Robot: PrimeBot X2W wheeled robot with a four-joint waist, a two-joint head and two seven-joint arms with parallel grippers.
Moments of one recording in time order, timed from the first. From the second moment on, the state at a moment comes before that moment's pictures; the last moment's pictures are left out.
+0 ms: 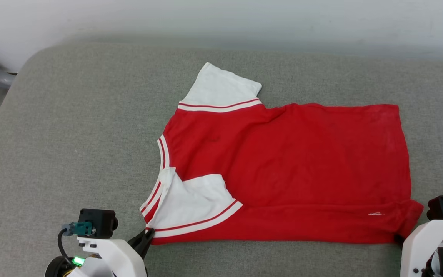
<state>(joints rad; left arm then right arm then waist) -0.11 0.69 -0.66 -0.20 -0.96 0.36 0.22 -0.02 -0.16 -0.18 0.10 0.22 0.13 0.74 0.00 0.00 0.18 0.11</state>
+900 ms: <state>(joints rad) 0.02 0.67 -0.73 -0.07 -1.02 0.33 0.25 0.20 -0.13 -0.25 -0.10 0.20 0.13 0.96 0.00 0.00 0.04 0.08</state>
